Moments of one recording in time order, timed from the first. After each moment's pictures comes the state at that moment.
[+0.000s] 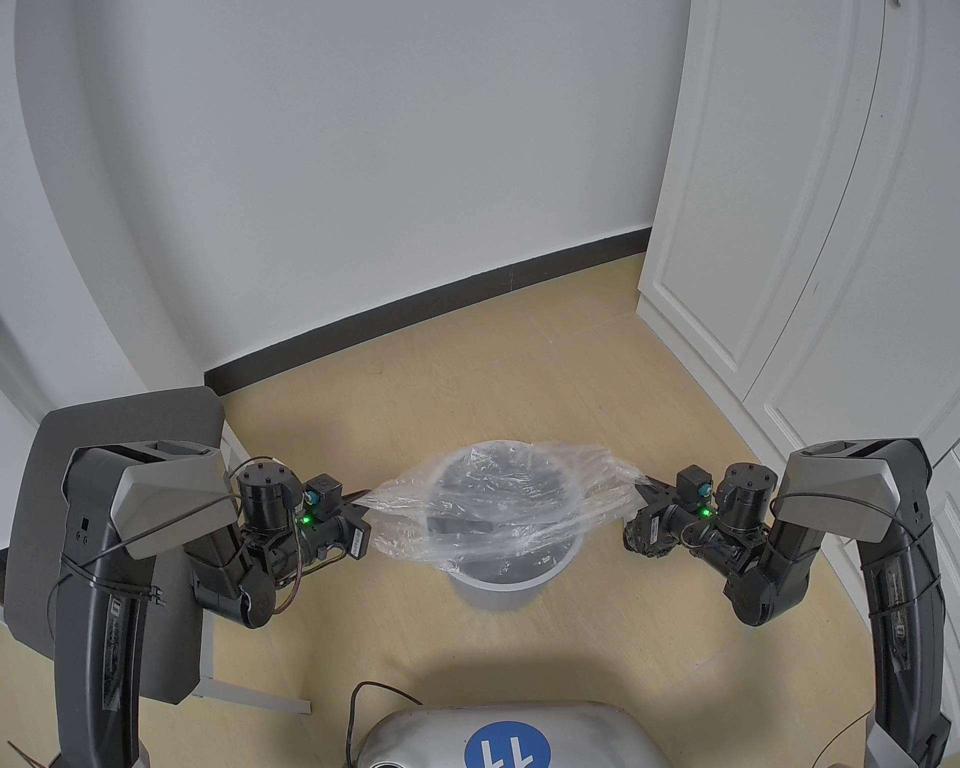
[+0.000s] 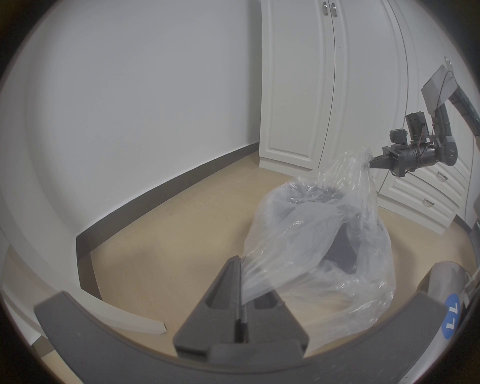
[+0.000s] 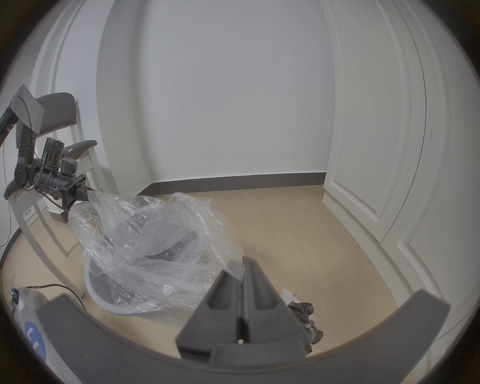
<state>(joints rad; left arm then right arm) -0.22 2.54 -0.90 -1.36 -0.27 0.26 0.24 2.54 -0.86 -1.55 0.14 -0.15</state>
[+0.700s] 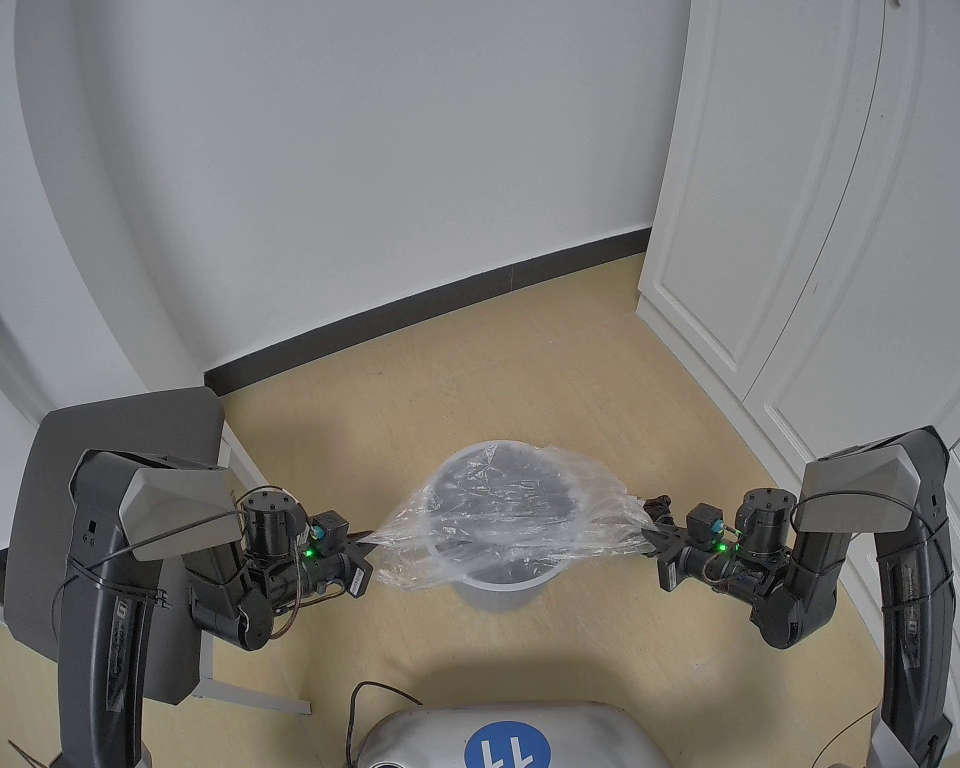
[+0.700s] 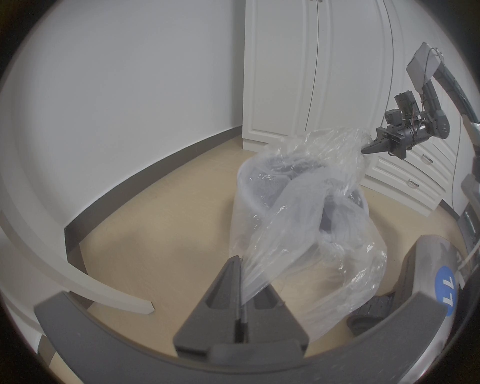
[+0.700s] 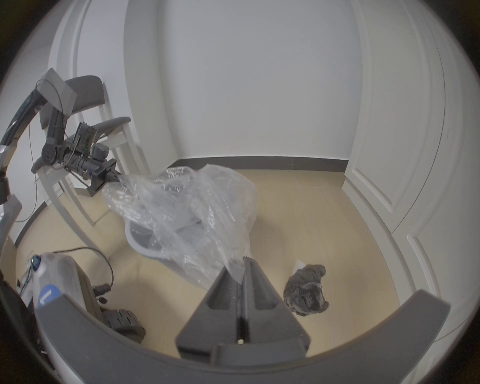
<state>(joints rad) -0.23 2.56 -0.79 -1.36 -0.32 0.33 0.23 2.48 -0.62 -1.55 0.27 -0.27</state>
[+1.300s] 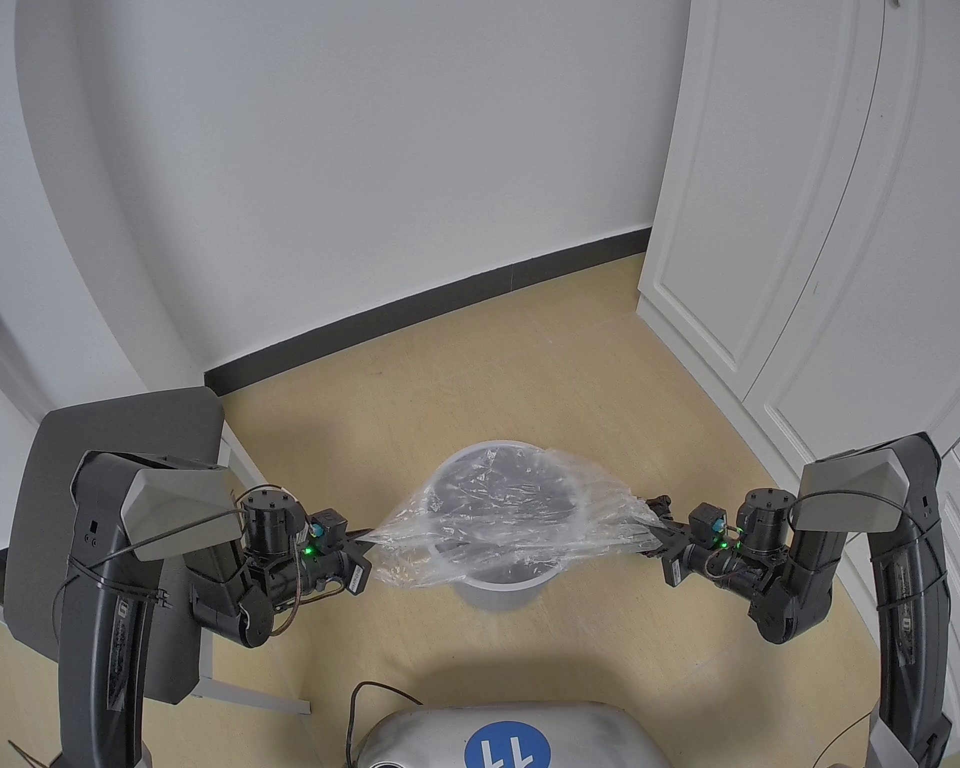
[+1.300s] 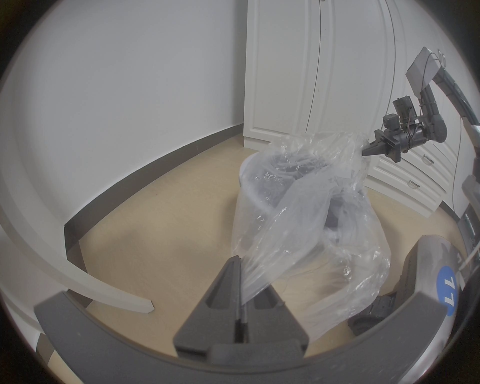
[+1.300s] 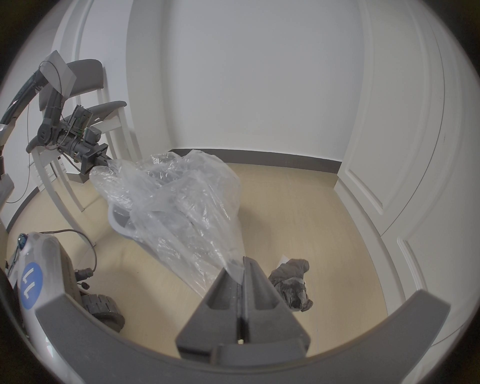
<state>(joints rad) -0.22 2.57 -0.81 -1.35 -0.32 0.33 0.19 2.53 -0.67 -1.55 0.26 -0.34</state>
